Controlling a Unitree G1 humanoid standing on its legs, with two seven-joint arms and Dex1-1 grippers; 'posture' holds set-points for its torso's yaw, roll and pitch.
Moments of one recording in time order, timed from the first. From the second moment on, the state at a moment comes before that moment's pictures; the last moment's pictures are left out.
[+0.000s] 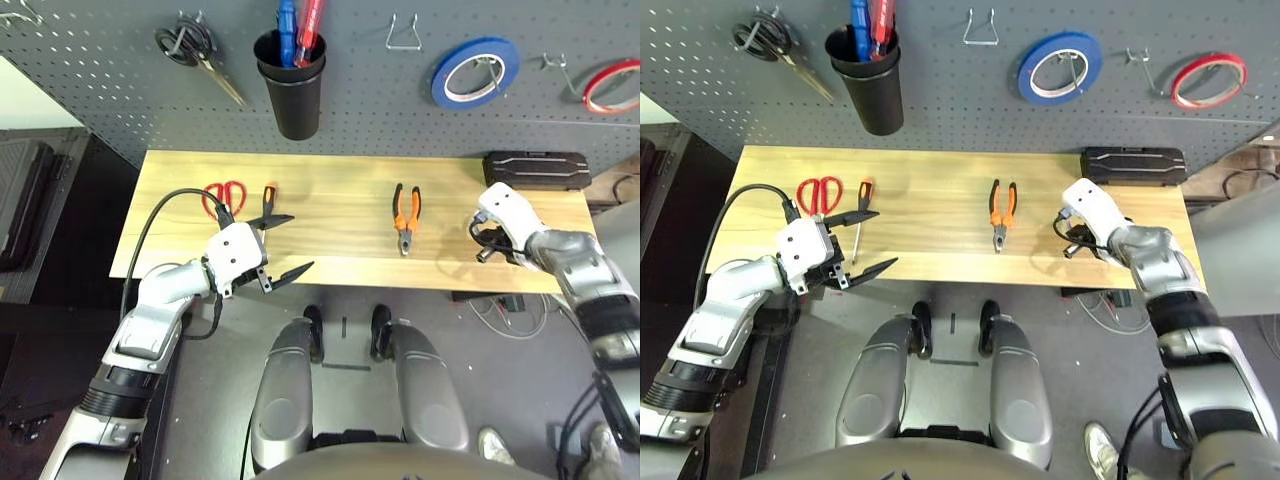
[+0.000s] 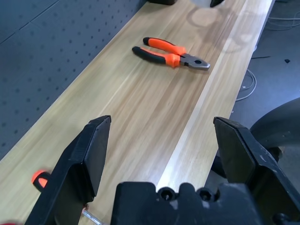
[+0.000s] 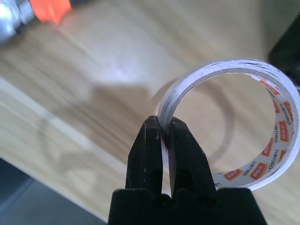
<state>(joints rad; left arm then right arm) -0.16 0.61 -0.09 -0.06 -0.14 -0.11 -0.87 -0.38 -0.62 0.03 0.32 -0.08 0.41 0.63</state>
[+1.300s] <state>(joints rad) -0.19 0.46 -0.01 -0.19 -0.38 -0.01 -0.83 -0.34 -0.64 -0.13 0.41 -0.16 -0.52 0.21</state>
